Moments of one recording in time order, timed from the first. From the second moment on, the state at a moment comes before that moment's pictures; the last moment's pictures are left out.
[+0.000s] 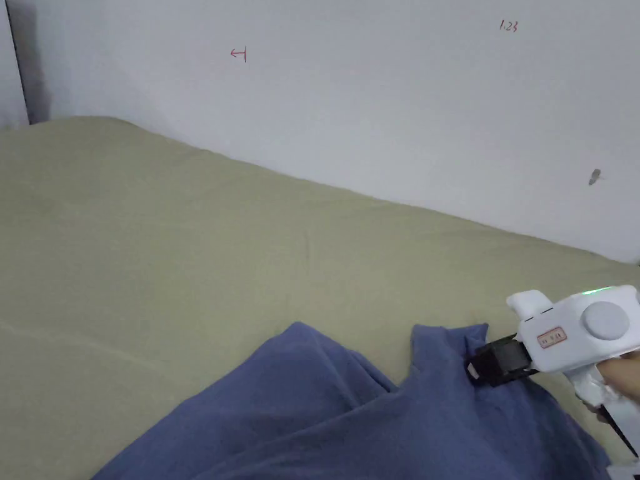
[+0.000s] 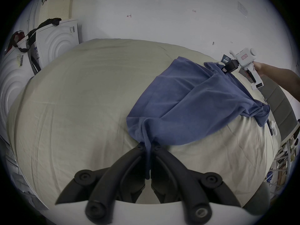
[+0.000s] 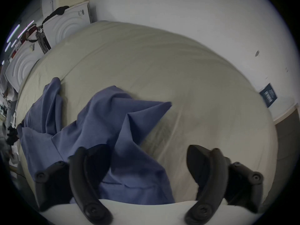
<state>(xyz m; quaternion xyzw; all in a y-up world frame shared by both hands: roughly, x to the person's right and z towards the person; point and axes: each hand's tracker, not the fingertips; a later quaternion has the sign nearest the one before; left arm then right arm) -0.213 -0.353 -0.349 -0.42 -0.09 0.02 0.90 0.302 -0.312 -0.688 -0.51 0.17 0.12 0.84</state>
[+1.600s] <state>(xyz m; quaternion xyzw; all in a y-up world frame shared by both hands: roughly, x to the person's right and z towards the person) -0.181 0.072 -0.678 -0.12 -0.09 -0.08 0.99 0.320 0.153 -0.609 0.03 -0.08 0.10 0.99</state>
